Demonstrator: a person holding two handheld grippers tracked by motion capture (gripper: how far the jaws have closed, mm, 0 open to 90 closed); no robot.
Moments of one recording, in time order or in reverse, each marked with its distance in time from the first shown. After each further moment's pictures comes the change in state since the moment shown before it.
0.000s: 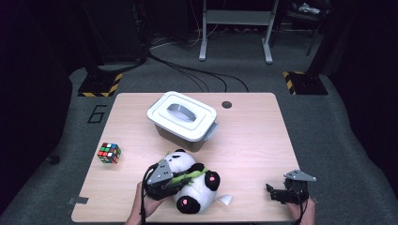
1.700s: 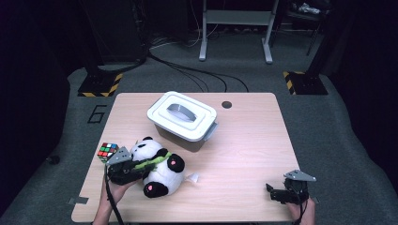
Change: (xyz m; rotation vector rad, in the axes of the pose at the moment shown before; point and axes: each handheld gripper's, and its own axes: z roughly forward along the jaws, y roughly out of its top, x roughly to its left) left arm 0.096 -0.049 -0.054 -0.015 0.082 -0.204; right arm 0.001 0.000 0.000 -0.001 -0.006 0.003
